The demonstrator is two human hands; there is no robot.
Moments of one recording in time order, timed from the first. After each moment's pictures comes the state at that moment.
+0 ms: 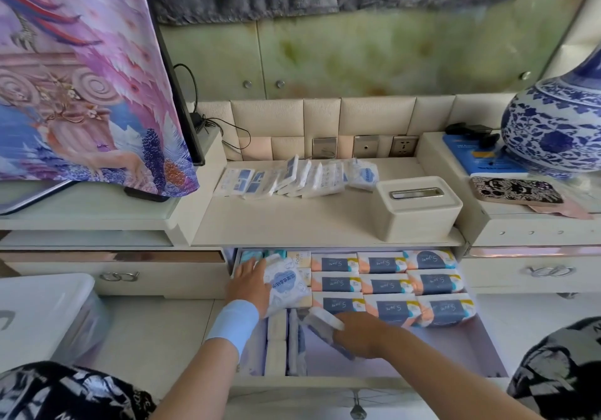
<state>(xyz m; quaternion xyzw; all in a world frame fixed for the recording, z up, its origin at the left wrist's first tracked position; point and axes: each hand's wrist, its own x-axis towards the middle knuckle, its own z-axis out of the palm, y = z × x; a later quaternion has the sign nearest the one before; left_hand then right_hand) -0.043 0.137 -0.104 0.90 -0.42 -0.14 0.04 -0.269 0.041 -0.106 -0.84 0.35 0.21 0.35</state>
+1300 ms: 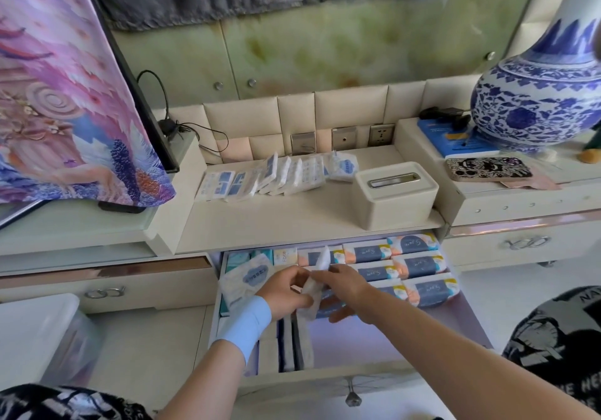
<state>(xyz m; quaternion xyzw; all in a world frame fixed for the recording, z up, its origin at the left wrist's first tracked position) -0.110 0.113 -0.070 0.73 -0.43 -0.44 0.30 -0.255 0.029 -0.056 -0.57 0.48 -0.03 0.67</state>
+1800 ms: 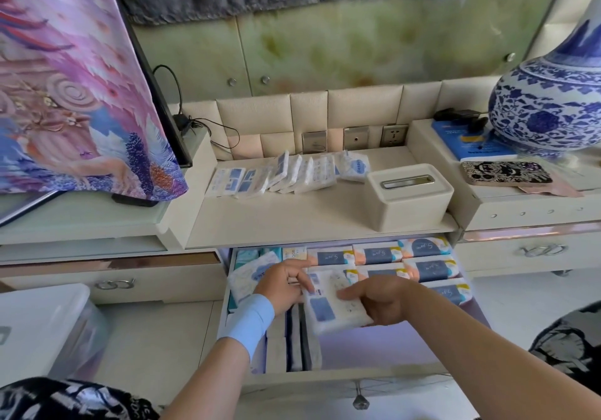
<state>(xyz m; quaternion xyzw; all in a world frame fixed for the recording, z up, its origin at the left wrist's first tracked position) -0.088 0.117 -0.084 0.74 -0.45 -0.34 0.36 -0.281 -0.006 -0.076 -0.40 0.46 0.11 0.79</state>
